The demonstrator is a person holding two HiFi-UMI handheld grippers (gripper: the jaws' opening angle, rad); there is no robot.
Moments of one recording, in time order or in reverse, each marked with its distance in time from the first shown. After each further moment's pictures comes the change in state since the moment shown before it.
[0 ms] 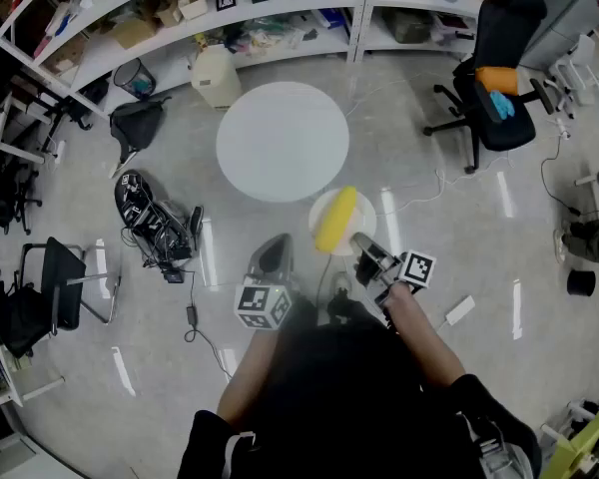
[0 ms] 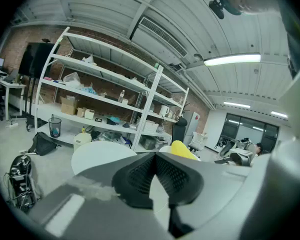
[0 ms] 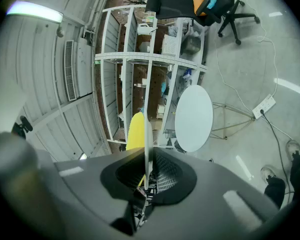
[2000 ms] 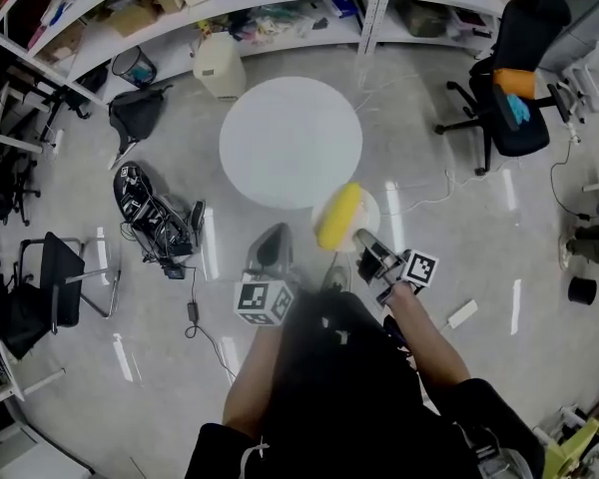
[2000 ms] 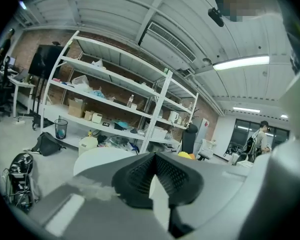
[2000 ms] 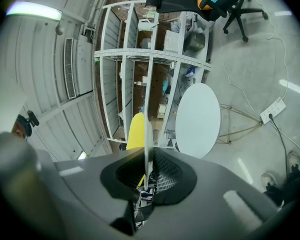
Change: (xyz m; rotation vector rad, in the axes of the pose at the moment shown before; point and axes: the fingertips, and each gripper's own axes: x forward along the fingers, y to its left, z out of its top) left arm 0.045 0.059 0.021 -0.040 -0.079 0.076; right arm 0.062 -0.019 0.024 -0.021 0.012 0.051
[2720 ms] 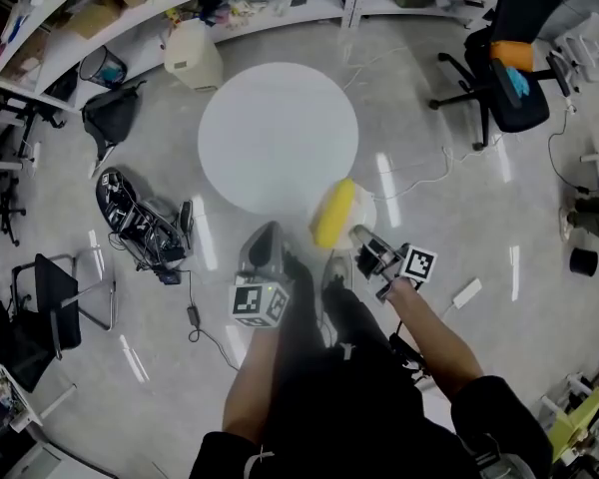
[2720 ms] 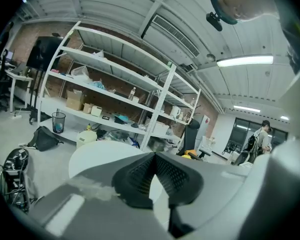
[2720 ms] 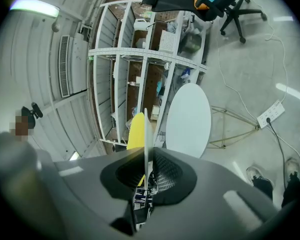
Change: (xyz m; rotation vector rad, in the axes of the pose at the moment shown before) left arm 0.055 0.050 -0.033 -0.018 0.048 -0.017; right arm 0.035 -0.060 0.012 -0.002 -0.016 -0.035
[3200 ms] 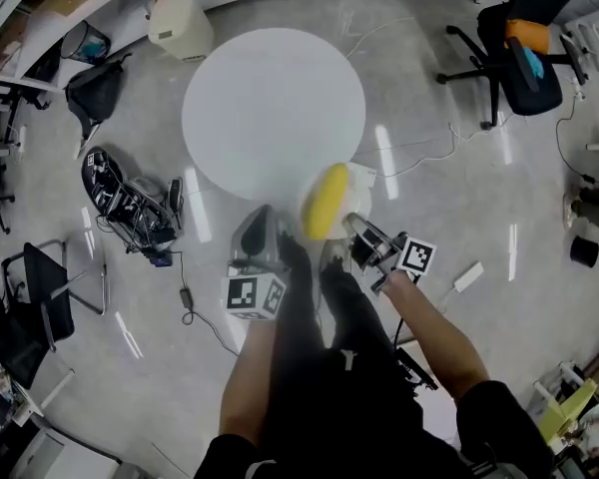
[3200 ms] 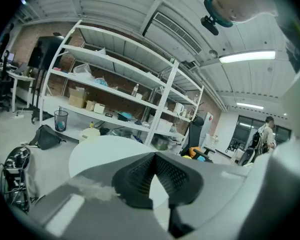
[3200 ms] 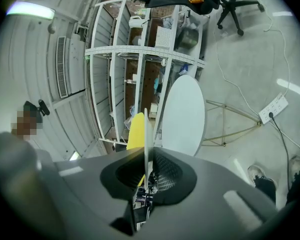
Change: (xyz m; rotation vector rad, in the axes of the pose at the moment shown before) left arm 0.030 0.025 -0.033 0.010 0.013 0.026; right arm 0.024 -0.042 -0.011 0.023 0.019 0.010
